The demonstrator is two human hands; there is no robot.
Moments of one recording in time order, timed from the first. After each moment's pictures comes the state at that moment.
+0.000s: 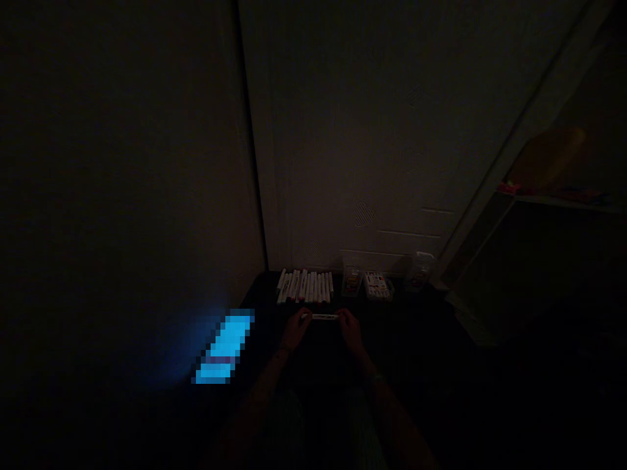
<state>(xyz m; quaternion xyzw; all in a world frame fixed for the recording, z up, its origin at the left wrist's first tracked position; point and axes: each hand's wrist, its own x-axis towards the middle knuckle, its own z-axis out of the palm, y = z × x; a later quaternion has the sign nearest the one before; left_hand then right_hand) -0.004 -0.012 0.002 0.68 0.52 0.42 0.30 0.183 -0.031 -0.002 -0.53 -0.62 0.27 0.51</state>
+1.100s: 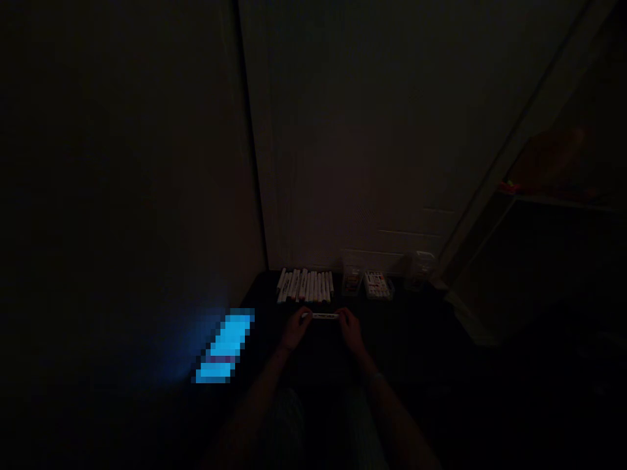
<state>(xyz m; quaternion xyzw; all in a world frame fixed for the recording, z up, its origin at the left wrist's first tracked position) -0.004 -0.014 0.006 0.68 0.52 0.43 0.29 0.183 -0.030 -0.001 -0.54 -0.61 0.27 0.51</state>
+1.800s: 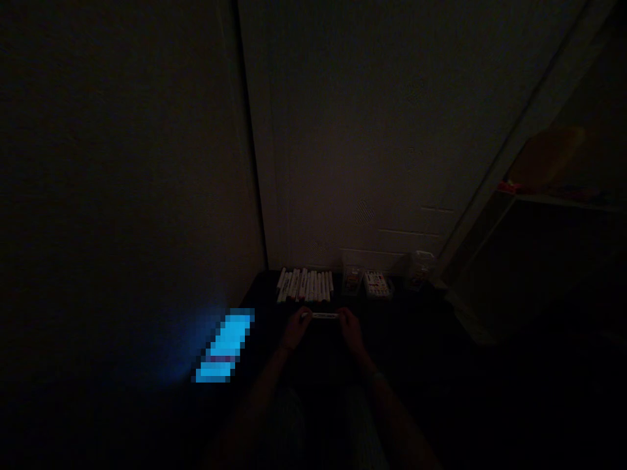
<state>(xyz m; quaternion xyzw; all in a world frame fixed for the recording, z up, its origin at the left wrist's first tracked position) -0.003 -0.013 0.006 0.68 0.52 0.42 0.31 0.183 -0.028 -0.006 -0.54 -0.61 0.26 0.51</state>
